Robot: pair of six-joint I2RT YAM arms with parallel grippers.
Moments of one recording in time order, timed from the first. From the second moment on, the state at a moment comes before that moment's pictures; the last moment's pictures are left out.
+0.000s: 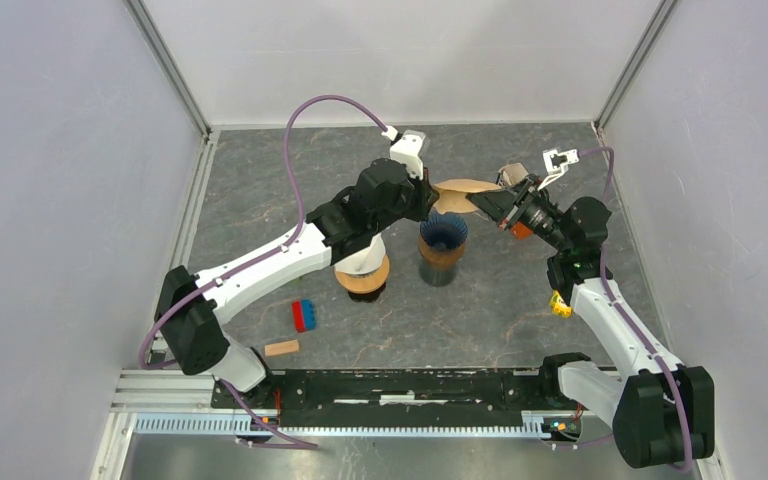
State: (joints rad) left arm -0.89 1.53 1.34 -0.13 -0.18 -0.40; right arm 0.13 1.04 0.60 0.59 -0.71 0.77
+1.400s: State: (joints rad) left arm -1.07 1.55 1.39 -0.13 -0.28 0.39; right arm 0.17 1.04 0.68 0.32 -0.78 0.58
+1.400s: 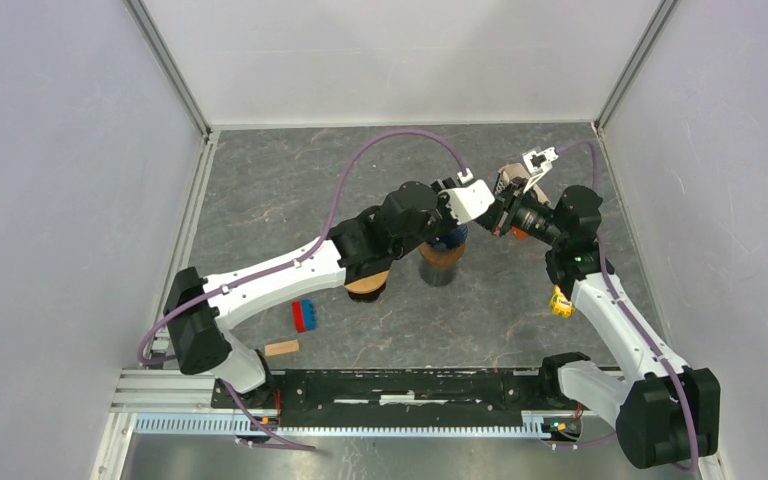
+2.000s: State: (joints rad) left arm -1.17 1.60 1.33 0.17 -0.56 0.65; right arm 0.17 1.07 0.69 0.31 -0.78 0.73
